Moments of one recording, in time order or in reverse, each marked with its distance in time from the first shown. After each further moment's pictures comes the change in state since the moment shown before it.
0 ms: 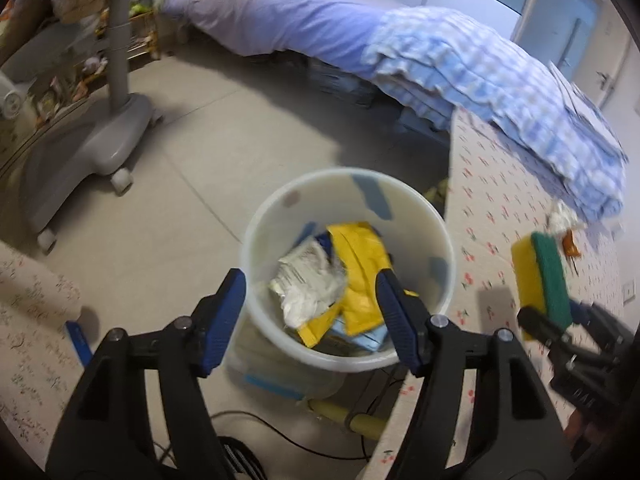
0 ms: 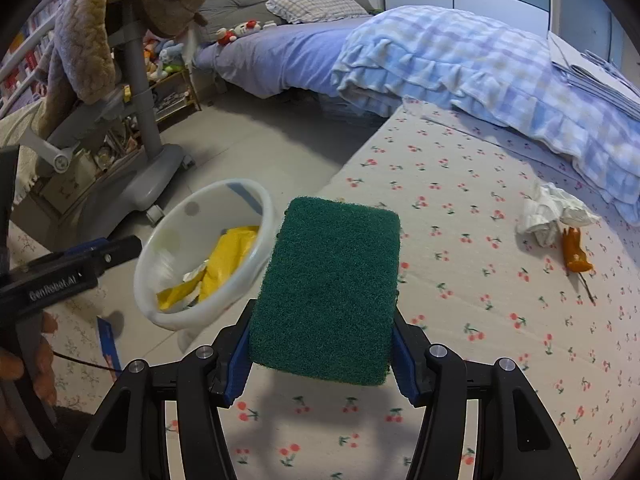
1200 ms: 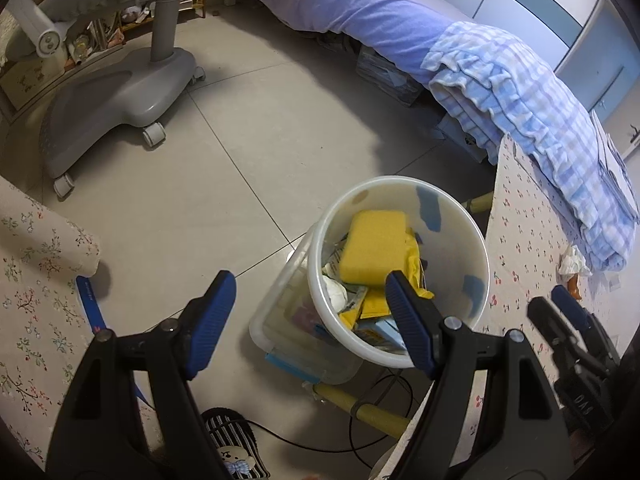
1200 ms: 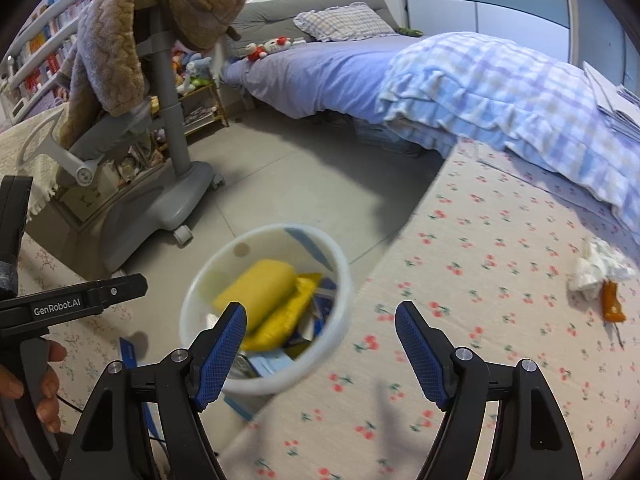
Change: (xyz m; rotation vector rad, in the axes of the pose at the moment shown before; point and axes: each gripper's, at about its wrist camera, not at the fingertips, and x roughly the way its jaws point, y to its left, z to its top) left arm -0.002 0.047 0.008 -0.153 0.095 0.026; right arm 0.008 0.040 0.034 -0.015 -0.072 0.060
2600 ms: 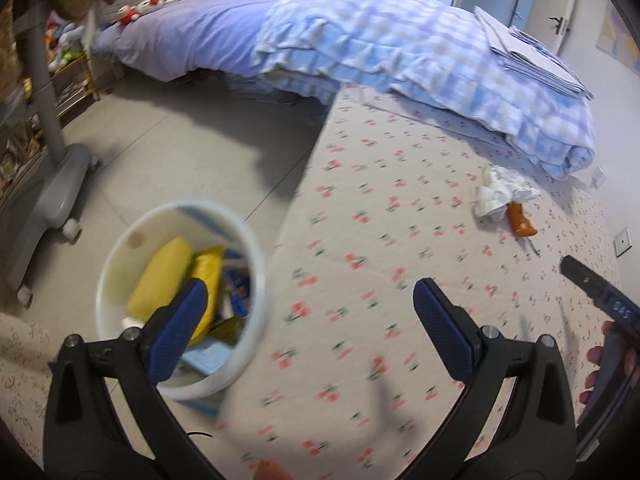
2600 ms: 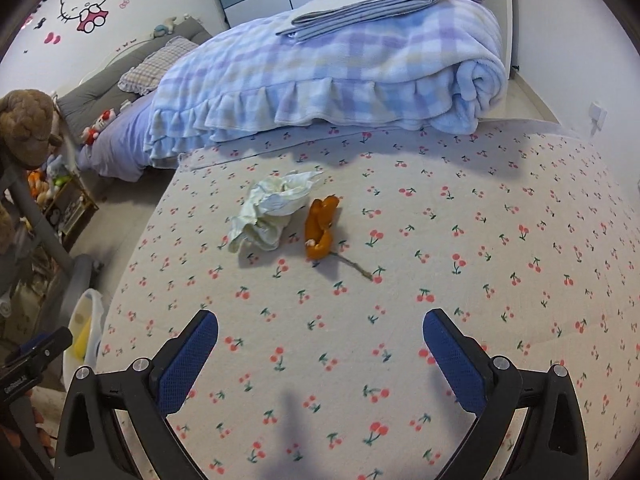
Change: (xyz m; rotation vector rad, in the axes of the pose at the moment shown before) left arm 0.013 -0.202 -0.035 0.373 -0.086 -0.088; right arm -0.090 -0.257 -0.065 0.452 -0.021 -0.287
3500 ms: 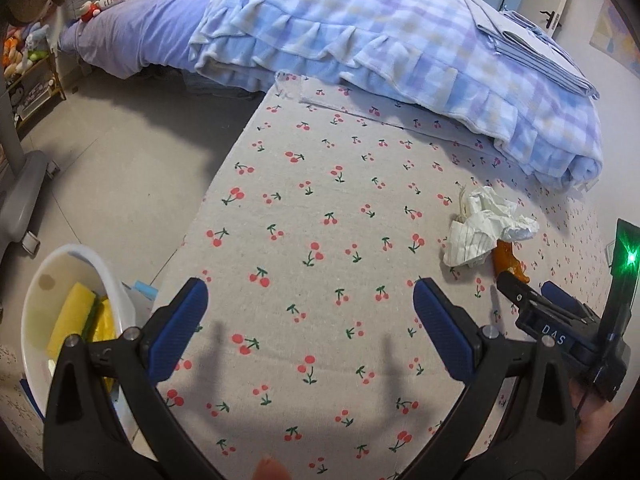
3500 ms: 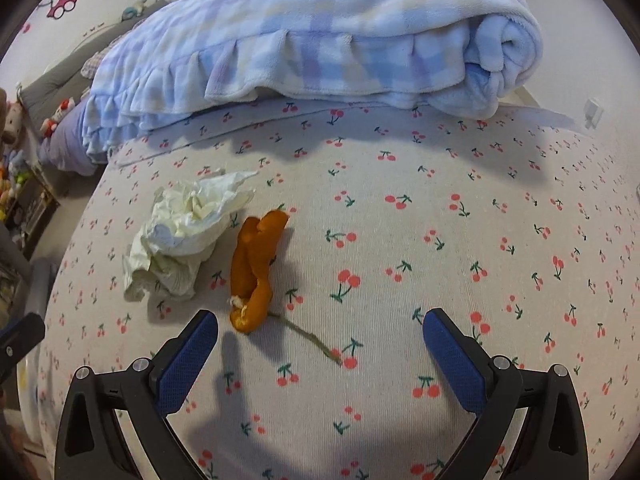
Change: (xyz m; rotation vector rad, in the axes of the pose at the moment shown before) left arm 0.068 -0.062 0.041 -0.009 0.048 -0.068; right arm 0.084 -0.019 0.032 0.009 0.049 -0.120
